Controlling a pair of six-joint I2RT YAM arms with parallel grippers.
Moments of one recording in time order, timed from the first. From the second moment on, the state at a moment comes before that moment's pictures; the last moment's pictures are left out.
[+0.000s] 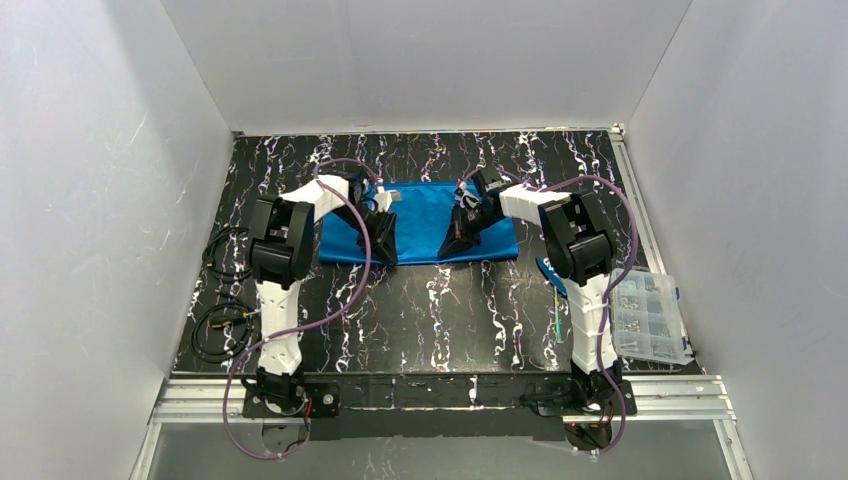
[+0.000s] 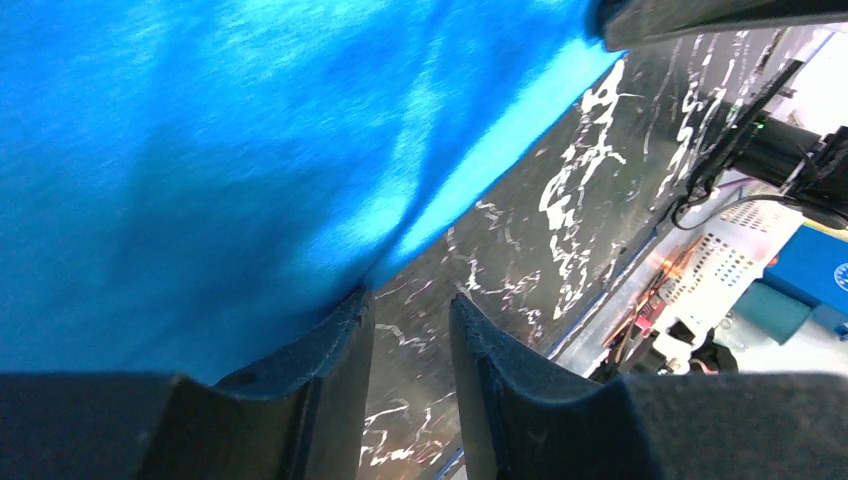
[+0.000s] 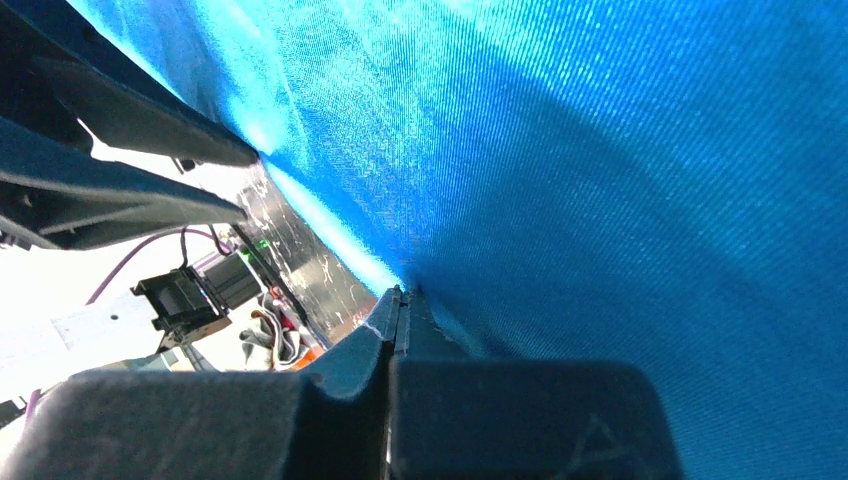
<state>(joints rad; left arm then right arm) -0.28 2.18 1.55 -0.94 0.73 0.08 0.44 2.22 1.49 -0.50 -0.79 0.50</state>
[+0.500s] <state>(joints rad) -0.10 2.15 1.51 -1.04 0.67 0.19 0.43 2.22 1.49 -0.49 -0.79 0.51</state>
